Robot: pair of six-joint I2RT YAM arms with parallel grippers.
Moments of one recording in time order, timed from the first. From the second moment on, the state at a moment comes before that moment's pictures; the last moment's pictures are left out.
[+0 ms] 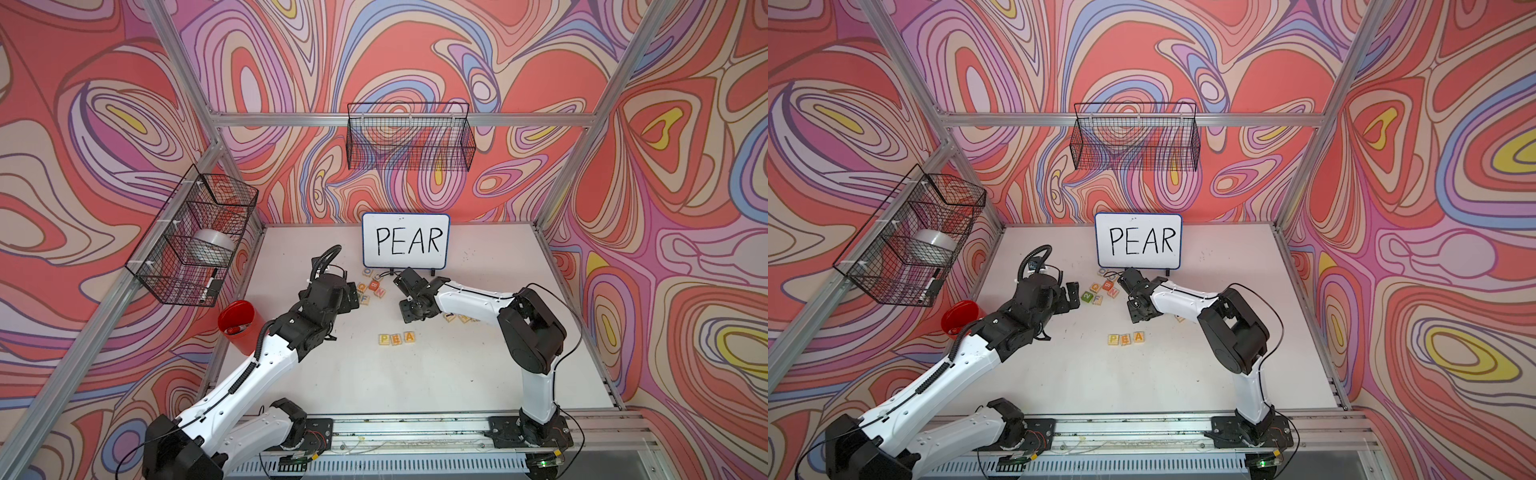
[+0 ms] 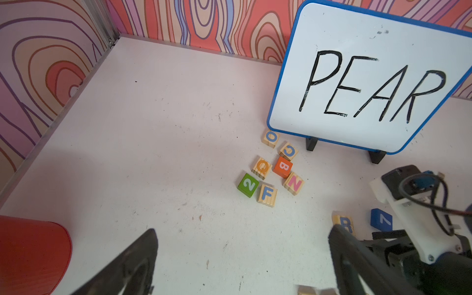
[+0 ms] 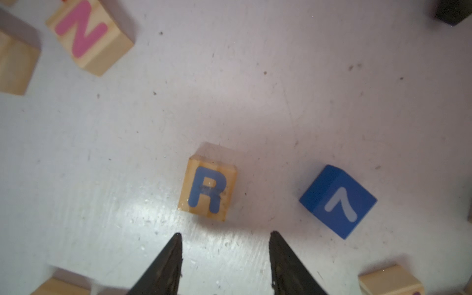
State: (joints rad) left arm -0.53 1.04 0.85 -0.47 -0.46 -0.52; right arm 0.74 1.96 1.37 -0.60 0.14 0.44
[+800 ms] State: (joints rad) left arm -0.53 1.05 0.85 -0.46 -0.44 -0.52; right arm 0.74 2.08 1.47 -0.60 0.21 0.73
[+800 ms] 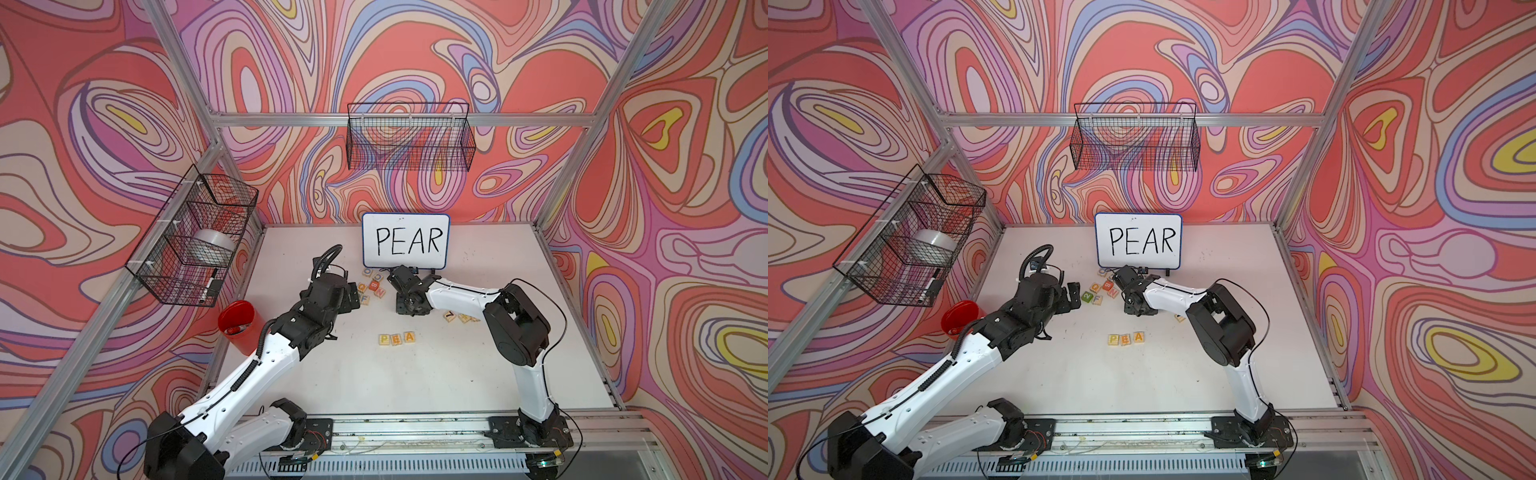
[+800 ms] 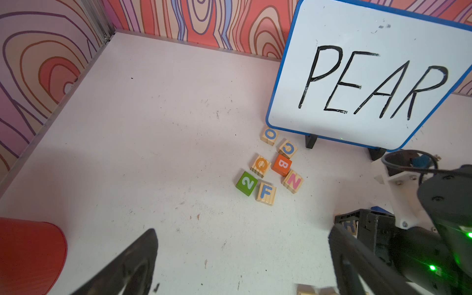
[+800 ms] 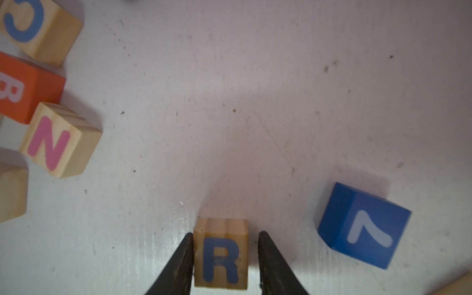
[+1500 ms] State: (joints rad) left arm -0.53 1.08 0.85 -0.47 -0.28 -0.52; right arm 0.75 1.93 1.40 -0.63 0.27 0.64
